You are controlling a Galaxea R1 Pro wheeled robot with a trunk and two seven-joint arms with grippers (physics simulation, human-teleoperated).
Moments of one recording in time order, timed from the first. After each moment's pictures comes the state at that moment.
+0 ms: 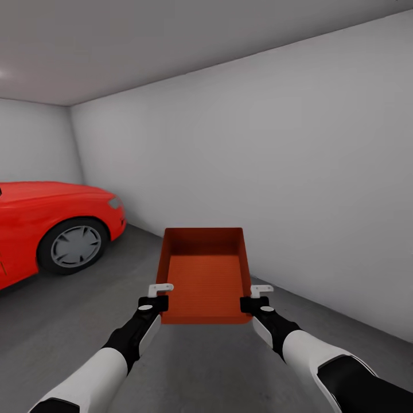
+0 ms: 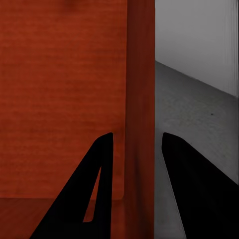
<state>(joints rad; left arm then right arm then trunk) -0.71 -0.10 -0.16 -0.52 0.15 0.19 0.30 -0.86 0.10 0.32 -0.15 -0.27 -0.03 -0.14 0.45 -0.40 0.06</state>
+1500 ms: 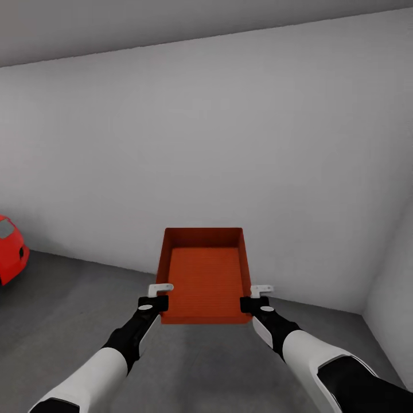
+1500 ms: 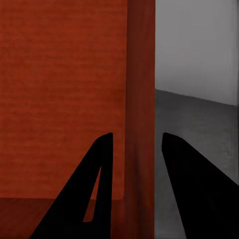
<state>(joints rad) -0.71 -0.10 -0.16 -0.52 0.15 0.19 0.30 -0.86 0.10 0.32 -0.15 -0.27 -0.03 -0.14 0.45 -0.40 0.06</state>
